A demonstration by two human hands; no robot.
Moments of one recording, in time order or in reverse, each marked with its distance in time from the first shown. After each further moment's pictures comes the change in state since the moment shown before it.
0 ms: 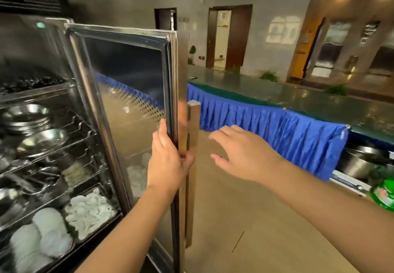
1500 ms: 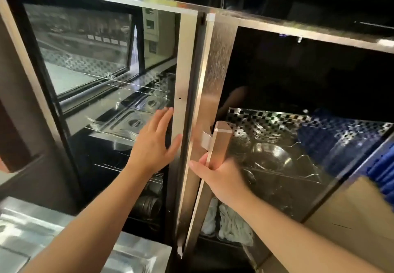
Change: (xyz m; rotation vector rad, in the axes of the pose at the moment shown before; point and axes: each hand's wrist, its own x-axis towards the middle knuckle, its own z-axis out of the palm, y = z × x) left_hand -0.058 -0.414 -0.480 0.863 0.396 -0.414; right_hand 0.305 -0.559 0.138 1.469 -0.539 -0.436
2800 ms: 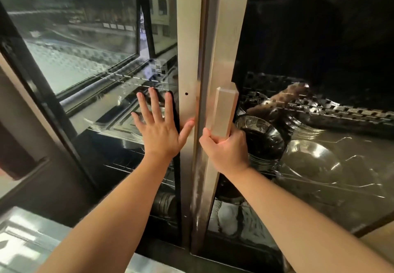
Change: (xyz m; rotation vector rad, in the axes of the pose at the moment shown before) left_hand 0.064 -0.081 0.126 0.371 0.152 -0.182; right_hand 0.157 0.060 0.016 -0.098 0.415 -0.450
